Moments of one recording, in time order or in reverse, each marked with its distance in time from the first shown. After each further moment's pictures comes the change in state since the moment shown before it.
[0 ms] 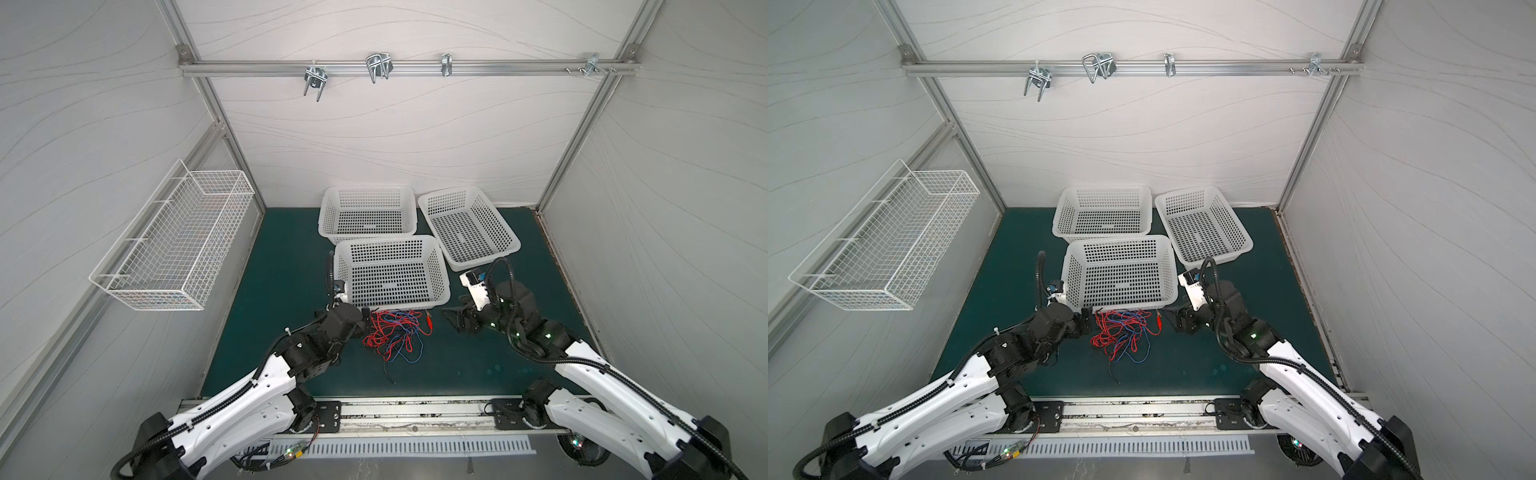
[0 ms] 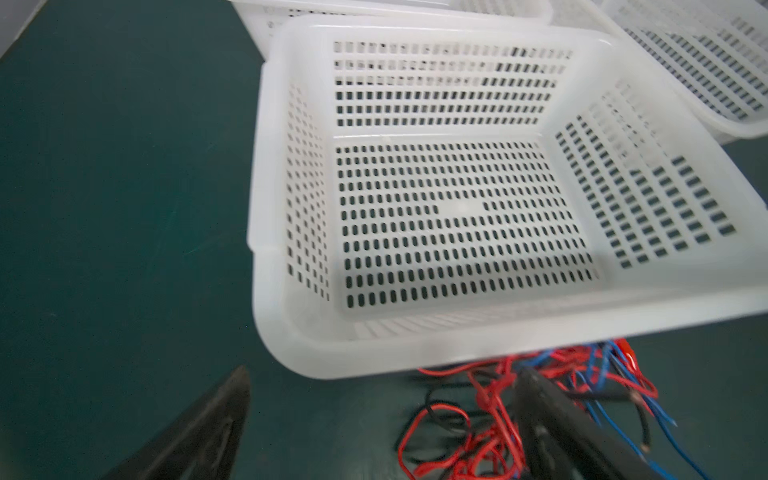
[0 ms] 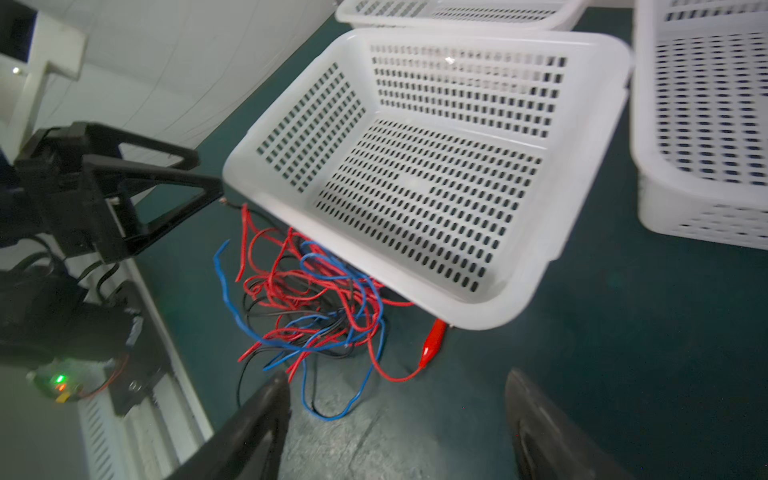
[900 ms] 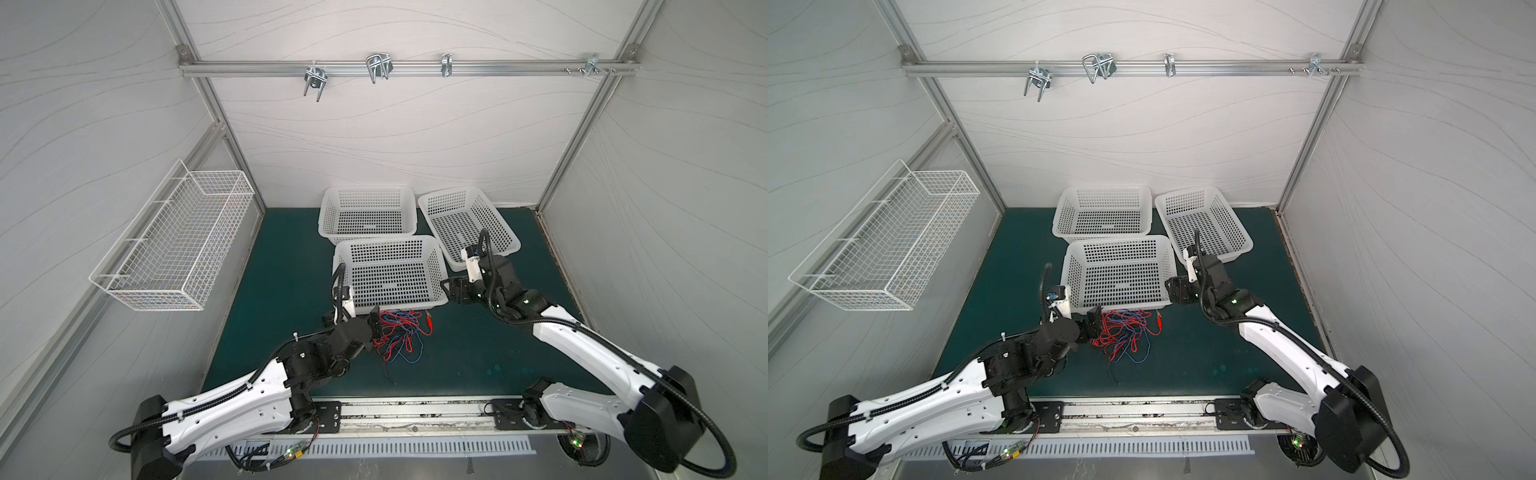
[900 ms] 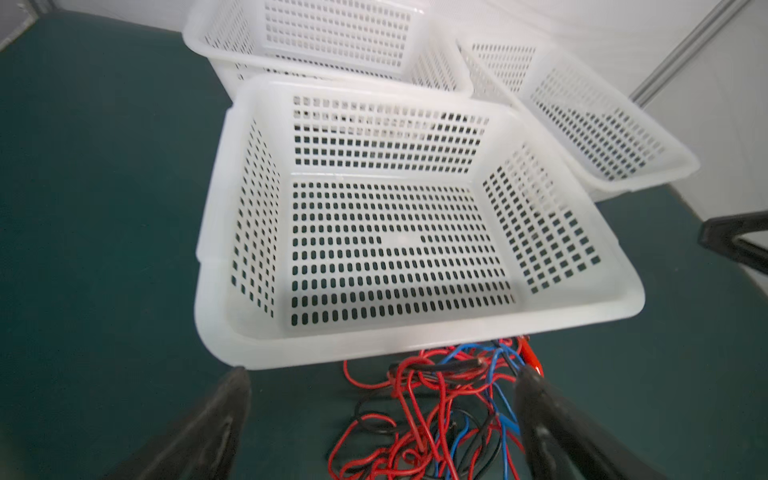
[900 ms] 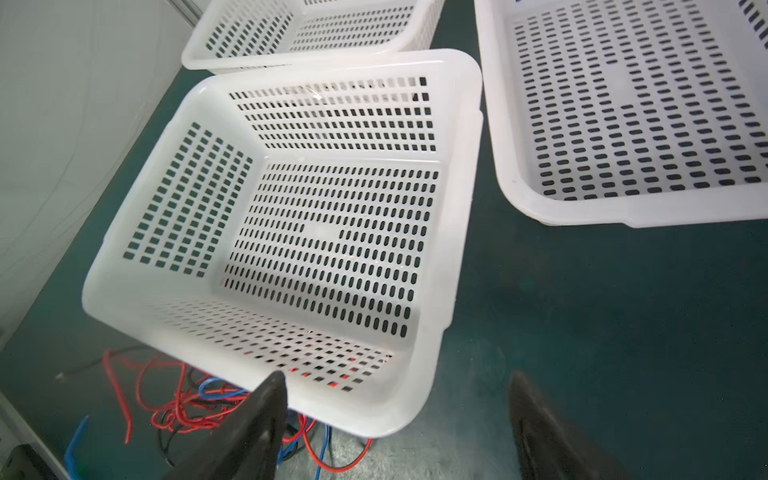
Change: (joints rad) left arm -0.185 -0.082 -0.008 0.053 -0.201 -0.154; right arm -0.119 0.346 0.239 -0.031 0.187 0.171
